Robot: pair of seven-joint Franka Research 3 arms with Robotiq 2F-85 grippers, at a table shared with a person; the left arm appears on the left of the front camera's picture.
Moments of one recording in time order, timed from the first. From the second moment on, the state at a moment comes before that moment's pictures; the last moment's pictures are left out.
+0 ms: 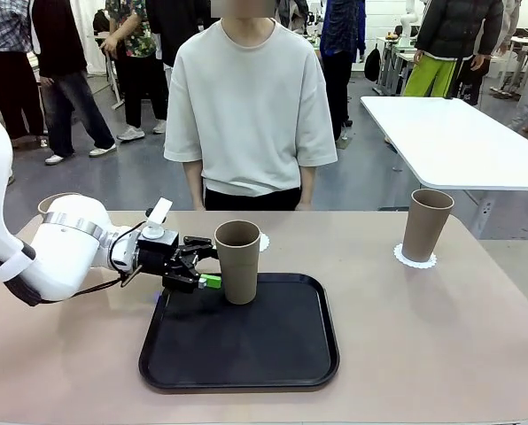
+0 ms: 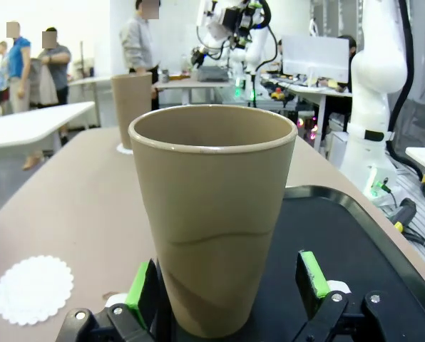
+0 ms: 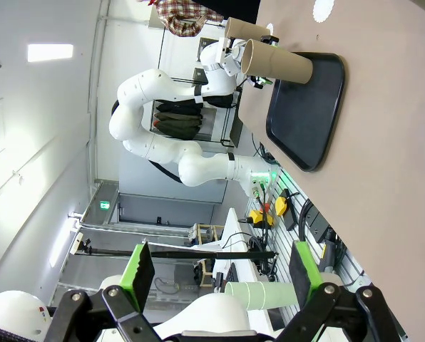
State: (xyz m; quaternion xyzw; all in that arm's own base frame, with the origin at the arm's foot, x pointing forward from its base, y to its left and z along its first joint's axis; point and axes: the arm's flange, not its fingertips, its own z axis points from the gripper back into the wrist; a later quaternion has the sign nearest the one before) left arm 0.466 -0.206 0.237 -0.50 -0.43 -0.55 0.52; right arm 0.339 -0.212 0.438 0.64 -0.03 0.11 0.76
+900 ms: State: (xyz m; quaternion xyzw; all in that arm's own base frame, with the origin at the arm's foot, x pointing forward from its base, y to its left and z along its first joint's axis) left arm 0.471 -0.233 0.225 -0.51 -0.42 -0.57 0.50; right arm 0.339 -0.212 0.438 0.64 -0.03 0.11 0.76
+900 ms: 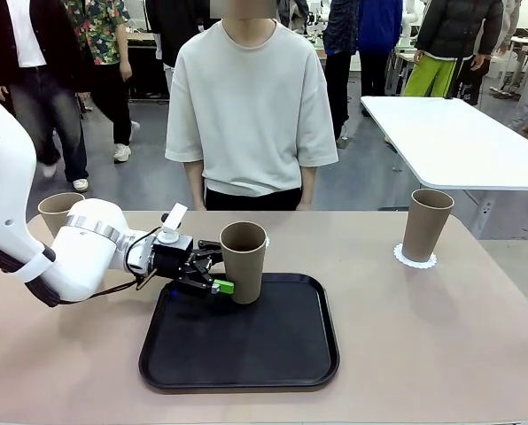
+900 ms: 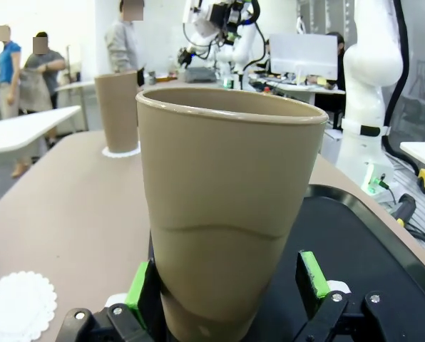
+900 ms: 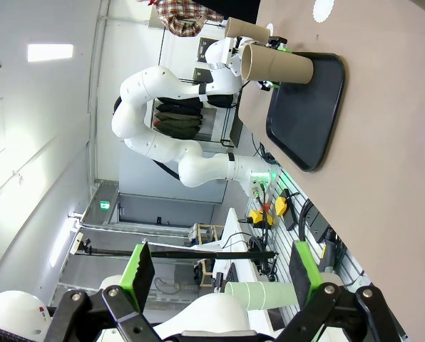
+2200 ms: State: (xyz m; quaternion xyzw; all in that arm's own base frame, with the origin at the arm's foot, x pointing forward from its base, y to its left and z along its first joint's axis) left arm 0.483 -0.262 0.211 -0.50 -0.42 -0.57 0.50; right arm 0.339 -0.212 0.438 0.64 -0.03 0.11 0.76
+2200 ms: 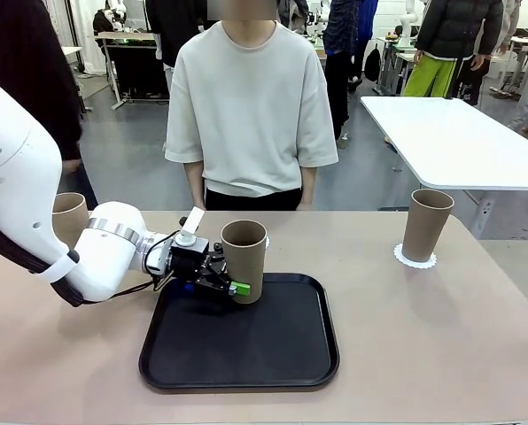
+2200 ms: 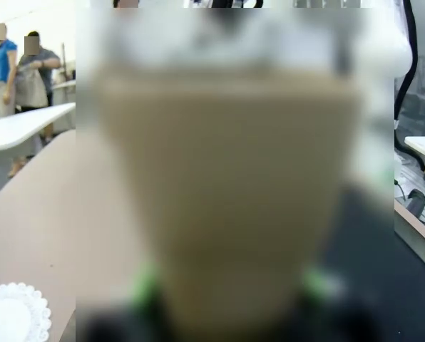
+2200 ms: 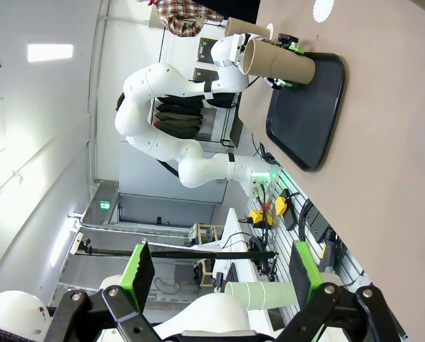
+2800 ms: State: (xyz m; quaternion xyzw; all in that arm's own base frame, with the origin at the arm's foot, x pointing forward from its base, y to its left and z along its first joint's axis) left arm 0.482 -0.263 0.223 -0.50 -0.42 -0.57 0.49; right arm 0.339 -0.212 0.438 0.64 -0.03 0.11 0.76
